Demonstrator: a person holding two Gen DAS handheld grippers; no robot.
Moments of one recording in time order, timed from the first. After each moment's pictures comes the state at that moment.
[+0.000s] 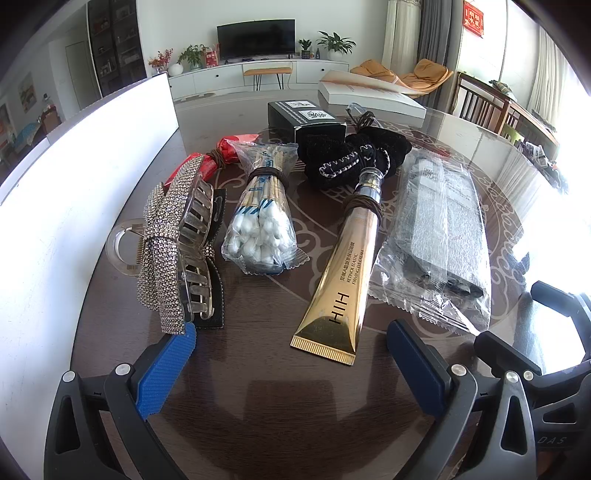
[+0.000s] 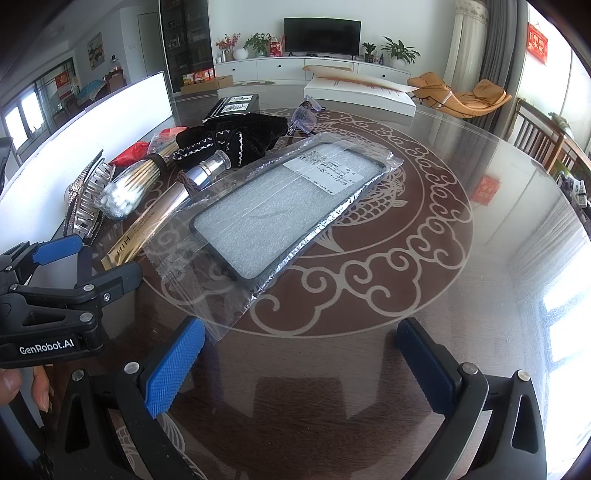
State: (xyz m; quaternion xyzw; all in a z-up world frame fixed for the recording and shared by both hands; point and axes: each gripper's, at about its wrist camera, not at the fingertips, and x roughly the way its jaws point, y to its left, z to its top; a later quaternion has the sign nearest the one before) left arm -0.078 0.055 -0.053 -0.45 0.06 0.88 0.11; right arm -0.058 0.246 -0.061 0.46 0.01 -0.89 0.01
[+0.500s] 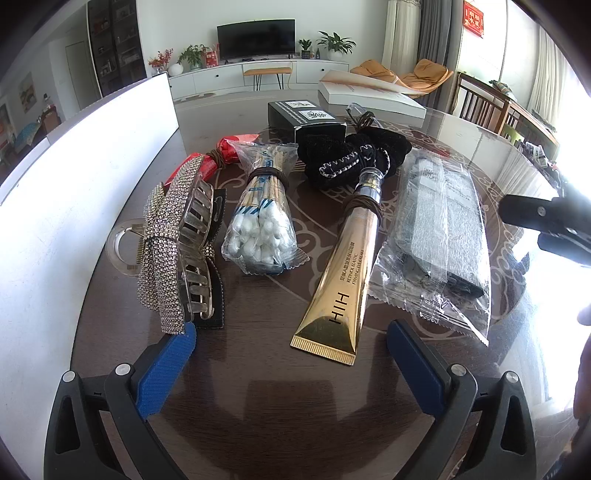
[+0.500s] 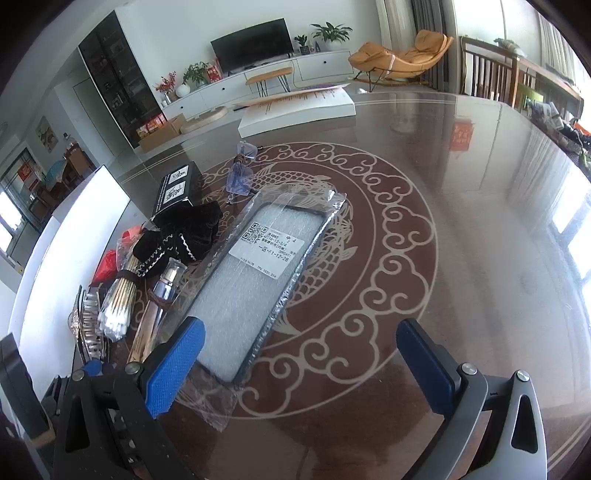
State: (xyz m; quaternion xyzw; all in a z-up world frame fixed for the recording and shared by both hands) left arm -0.078 0.055 -0.053 -0.45 0.06 0.88 0.11; right arm -0.111 0.292 -0.026 0.46 -0.15 -0.87 -0.05
